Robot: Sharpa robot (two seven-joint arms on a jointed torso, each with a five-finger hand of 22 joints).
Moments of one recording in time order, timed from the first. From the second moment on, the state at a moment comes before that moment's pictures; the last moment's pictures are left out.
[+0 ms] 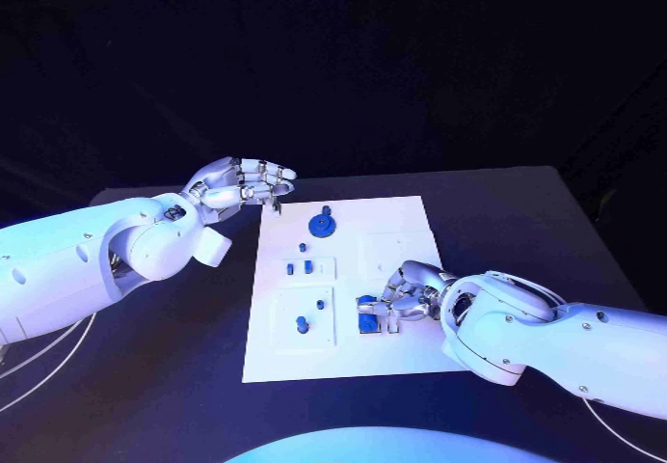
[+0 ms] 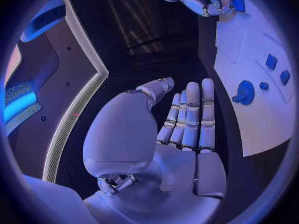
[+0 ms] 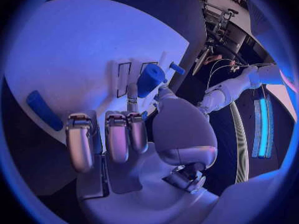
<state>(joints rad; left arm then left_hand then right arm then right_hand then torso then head) 1.21 -0.93 -0.01 1.48 -0.22 0.00 0.31 1.38 -0.16 0.51 -0.01 0.26 0.72 0.19 0.35 0.30 0.71 0.17 0.74 0.14 0.92 0.09 1.15 0.42 0.17 0.82 0.19 0.91 0.66 1.10 -0.87 -0.14 1.86 -1.23 -0.36 -0.62 1.02 -0.09 -0.01 0.30 0.06 1.02 0.05 0.49 0.52 1.47 -0.01 1.55 1.31 1.47 -0.07 1.57 1.31 0.01 1.47 0.04 1.57 1.31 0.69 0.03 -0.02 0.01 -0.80</state>
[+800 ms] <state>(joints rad) 1.21 -0.94 -0.01 1.48 -0.22 0.00 0.31 1.38 -0.16 0.51 0.00 0.26 0.72 0.19 0.35 0.30 0.71 0.17 0.74 0.14 0.92 0.09 1.15 0.42 0.17 0.82 0.19 0.91 0.66 1.10 -0.94 -0.14 1.95 -1.27 -0.35 -0.59 1.13 -0.06 -0.08 0.29 0.12 1.02 0.06 0.50 0.53 1.47 -0.02 1.55 1.31 1.47 -0.07 1.57 1.31 0.01 1.47 0.04 1.57 1.31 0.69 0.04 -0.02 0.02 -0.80</state>
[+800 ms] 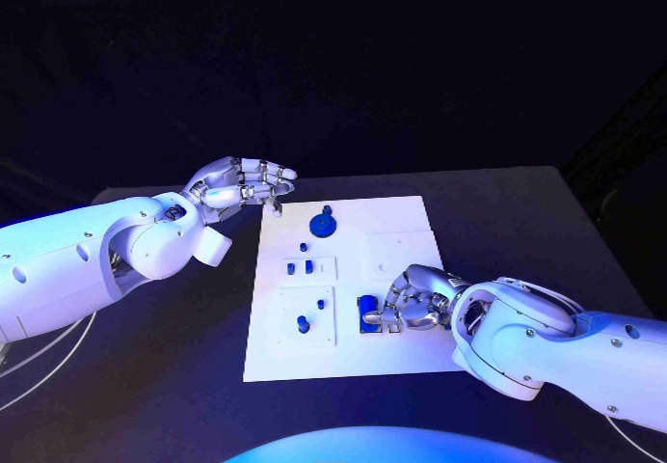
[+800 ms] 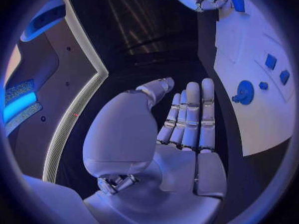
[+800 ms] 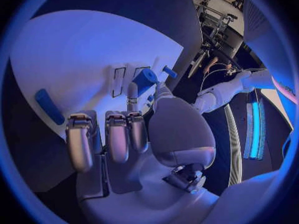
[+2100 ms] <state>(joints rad) 1.21 -0.94 -0.01 1.48 -0.22 0.00 0.31 1.38 -0.16 0.51 0.00 0.26 0.72 0.19 0.35 0.30 0.71 0.17 0.74 0.14 0.92 0.09 1.15 0.42 0.17 0.82 0.19 0.91 0.66 1.07 -0.93 -0.13 1.92 -1.28 -0.35 -0.57 1.35 -0.02 0.03 0.28 0.10 1.02 0.04 0.51 0.53 1.47 -0.03 1.55 1.31 1.47 -0.09 1.57 1.31 0.01 1.47 0.02 1.57 1.31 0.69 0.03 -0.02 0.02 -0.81</state>
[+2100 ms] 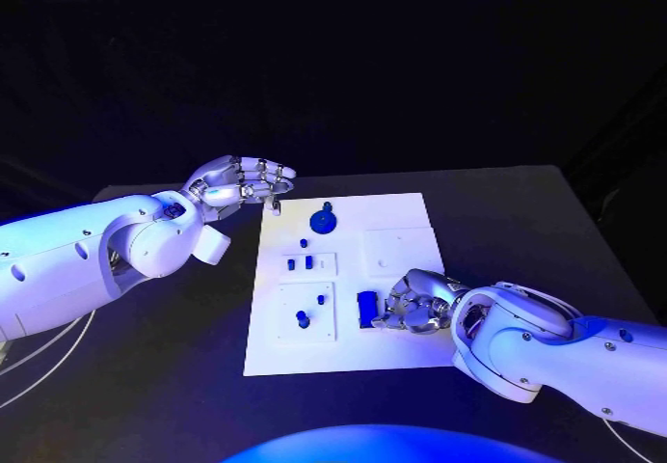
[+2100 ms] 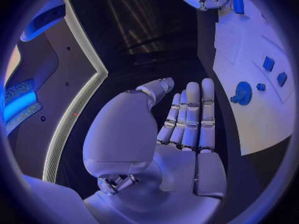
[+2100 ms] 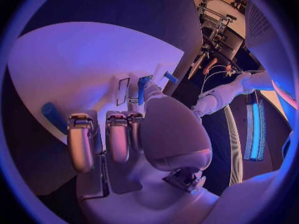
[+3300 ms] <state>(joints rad) 1.21 -0.94 -0.01 1.48 -0.22 0.00 0.31 1.34 -0.17 0.49 0.03 0.26 0.71 0.19 0.36 0.30 0.71 0.17 0.75 0.13 0.92 0.10 1.15 0.42 0.17 0.82 0.19 0.89 0.64 1.13 -1.18 -0.13 1.97 -1.25 -0.44 -0.45 1.32 -0.11 0.10 0.29 0.09 0.96 0.08 0.44 0.48 1.47 0.00 1.51 1.31 1.46 -0.07 1.57 1.31 0.01 1.46 0.03 1.57 1.31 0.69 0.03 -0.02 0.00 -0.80</state>
